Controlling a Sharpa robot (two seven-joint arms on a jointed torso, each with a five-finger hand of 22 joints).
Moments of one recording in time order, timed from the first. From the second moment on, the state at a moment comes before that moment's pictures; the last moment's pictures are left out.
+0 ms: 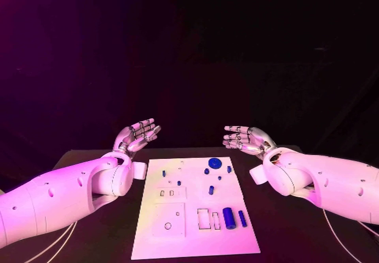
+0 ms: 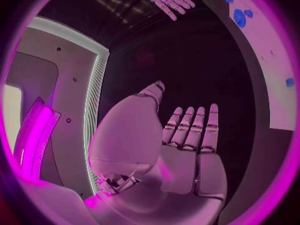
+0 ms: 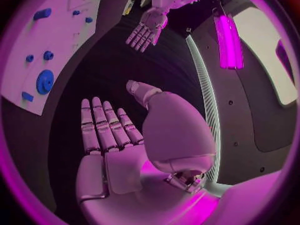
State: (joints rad) left arm 1.16 -0.77 -0.04 1.36 -0.04 -0.50 0.51; left_hand 1.43 -0.08 0.21 0.24 0.18 0.51 0.16 0.09 0.08 0.55 0.21 0.06 0.05 0.52 0.22 0.09 0.08 0.12 0.52 0.29 0.11 0.07; right arm 1.26 -0.79 -0.17 1.40 -0.30 -0.42 0.32; right_hand 1.30 -0.11 0.49 -0.01 0.21 0.52 0.16 0.10 0.08 0.68 0.25 0.07 0.06 0.72 0.22 0.10 0.08 0.13 0.61 0.29 0.10 0.07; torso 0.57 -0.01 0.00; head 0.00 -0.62
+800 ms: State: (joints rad) left arm 1.18 -0.93 -0.02 1.62 -0.10 -0.40 0.49; left_hand 1.48 -0.16 0.30 0.25 0.18 0.86 0.22 0.21 0.17 1.07 0.16 0.08 0.08 1.07 0.10 0.38 0.36 0.18 0.96 0.21 0.38 0.18; right arm 1.34 -0.79 -0.16 1.40 -1.19 -0.39 0.13; right_hand 1.34 -0.17 0.47 -0.02 0.17 0.98 0.18 0.22 0.16 1.19 0.11 0.08 0.07 1.35 0.03 0.40 0.32 0.17 1.15 0.13 0.47 0.24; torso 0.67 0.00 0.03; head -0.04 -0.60
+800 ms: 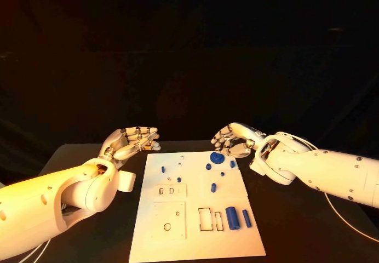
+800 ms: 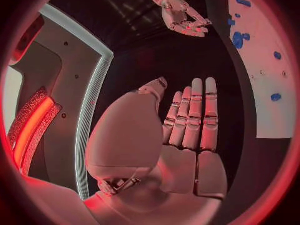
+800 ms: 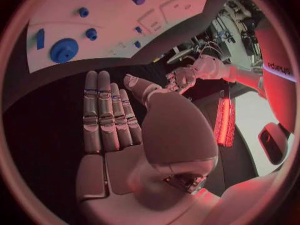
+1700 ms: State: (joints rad) left arm 1.18 -0.99 0.00 1.75 -0.11 -0.31 0.48; left_hand 1.48 -0.16 0.31 0.25 0.18 0.85 0.22 0.22 0.19 1.08 0.15 0.07 0.07 1.03 0.09 0.51 0.52 0.18 0.98 0.18 0.65 0.35; right arm 1.35 -0.71 -0.16 1.33 -1.61 -0.28 -0.07; right_hand 1.34 -0.27 0.51 0.08 0.17 0.99 0.15 0.21 0.26 1.19 0.09 0.07 0.08 1.46 0.00 1.32 1.17 0.08 1.42 0.09 1.31 1.20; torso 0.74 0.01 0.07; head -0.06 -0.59
